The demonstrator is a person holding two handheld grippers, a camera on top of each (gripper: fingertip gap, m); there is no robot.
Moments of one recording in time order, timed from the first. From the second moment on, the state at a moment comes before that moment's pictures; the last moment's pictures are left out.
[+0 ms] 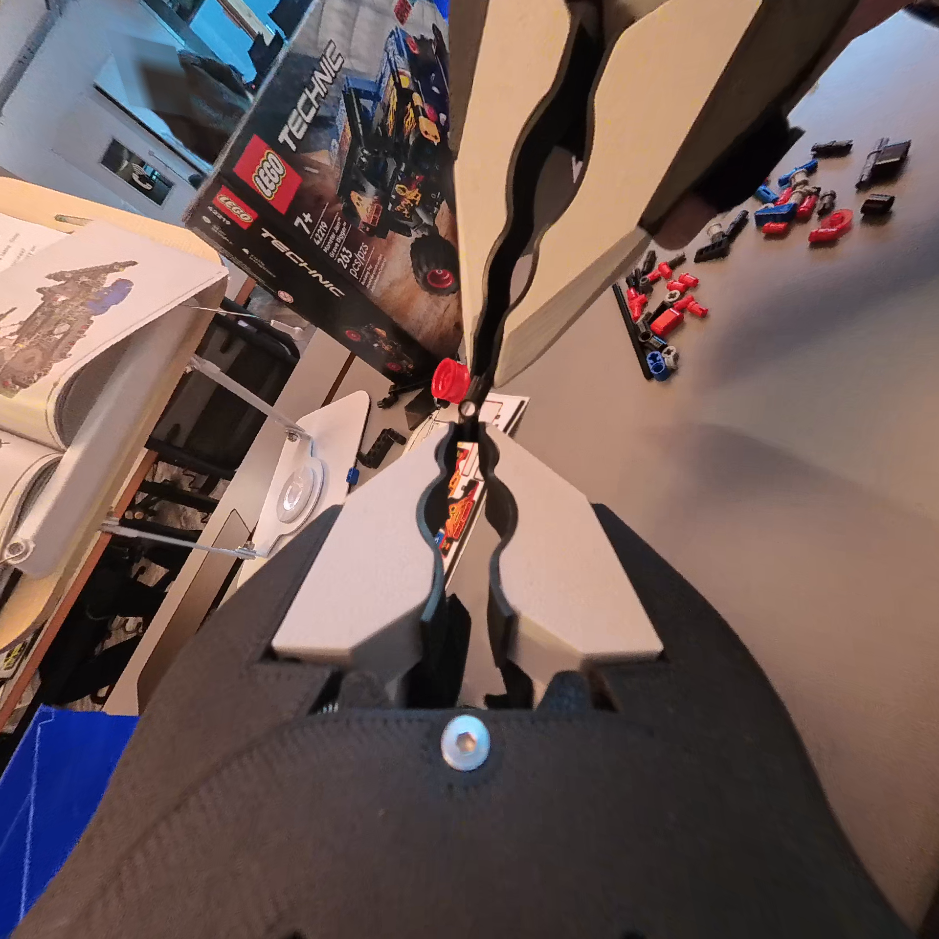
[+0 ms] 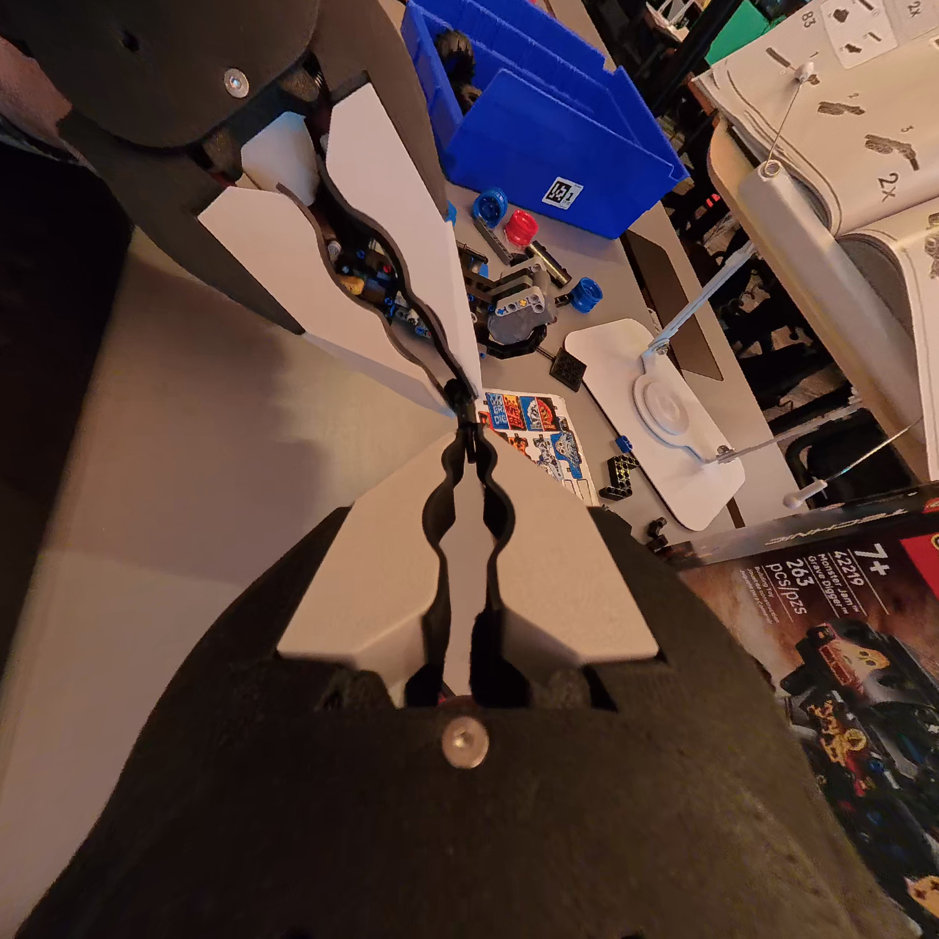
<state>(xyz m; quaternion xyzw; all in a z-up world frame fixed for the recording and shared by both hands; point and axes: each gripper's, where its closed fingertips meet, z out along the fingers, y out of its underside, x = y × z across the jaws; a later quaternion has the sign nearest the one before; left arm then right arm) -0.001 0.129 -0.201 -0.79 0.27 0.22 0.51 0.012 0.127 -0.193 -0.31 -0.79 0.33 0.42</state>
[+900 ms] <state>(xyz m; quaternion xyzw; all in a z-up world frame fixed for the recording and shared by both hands) -0.003 0.130 -0.200 -0.78 0.27 0.23 0.51 0.013 0.125 -0.192 -0.30 -0.79 0.33 0.42</state>
